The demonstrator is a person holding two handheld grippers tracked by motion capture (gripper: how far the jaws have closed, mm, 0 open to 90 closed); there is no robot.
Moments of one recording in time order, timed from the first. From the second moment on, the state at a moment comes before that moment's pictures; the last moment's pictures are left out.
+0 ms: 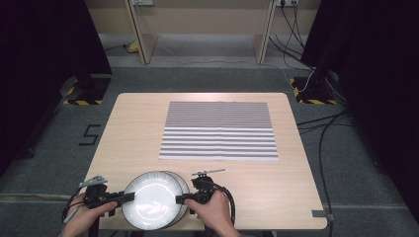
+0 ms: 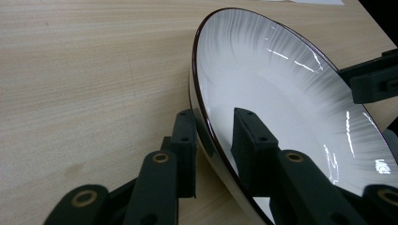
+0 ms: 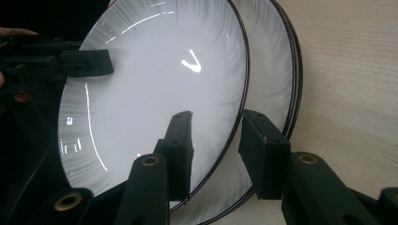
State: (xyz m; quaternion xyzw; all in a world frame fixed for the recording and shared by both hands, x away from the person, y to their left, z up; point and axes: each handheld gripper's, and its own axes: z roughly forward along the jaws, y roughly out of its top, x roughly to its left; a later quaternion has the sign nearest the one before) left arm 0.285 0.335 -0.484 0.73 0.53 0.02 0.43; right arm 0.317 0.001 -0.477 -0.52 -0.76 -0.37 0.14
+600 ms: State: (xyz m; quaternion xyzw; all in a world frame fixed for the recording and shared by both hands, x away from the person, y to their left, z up) left arm 0.287 0.336 -0.490 0.71 0.55 -0.01 0.44; right arm 0.312 -0.008 -0.486 -0.55 -0.70 -0.42 0.16
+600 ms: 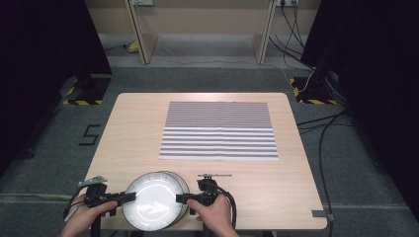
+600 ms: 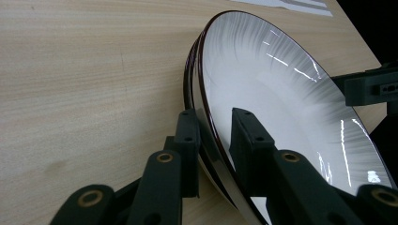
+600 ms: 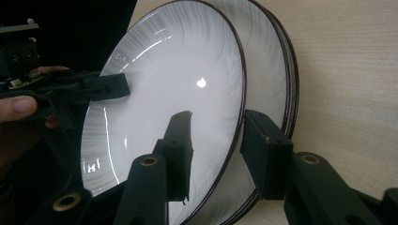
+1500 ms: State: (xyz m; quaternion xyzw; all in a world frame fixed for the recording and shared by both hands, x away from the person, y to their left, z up) left arm 0.286 0.334 -0.487 0.68 0.53 0.04 0.50; right arm 0.314 0.000 -0.503 -0.53 -0.71 -0.44 0.16
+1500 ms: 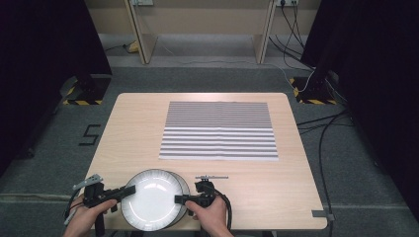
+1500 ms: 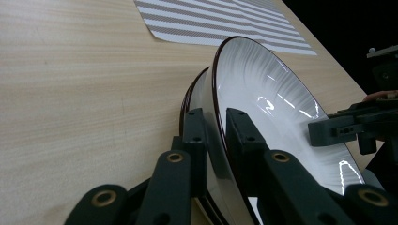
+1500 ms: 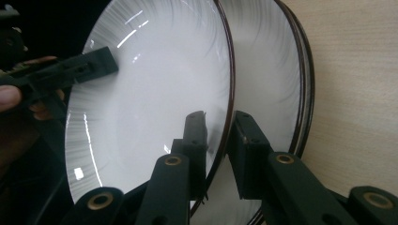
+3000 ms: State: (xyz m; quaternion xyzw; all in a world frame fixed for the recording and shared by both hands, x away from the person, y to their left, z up) left arm 0.290 0.313 -0.462 0.71 0.48 0.10 0.51; right arm 0.321 -0.016 -0.470 -0.47 -0.73 -0.49 0.00
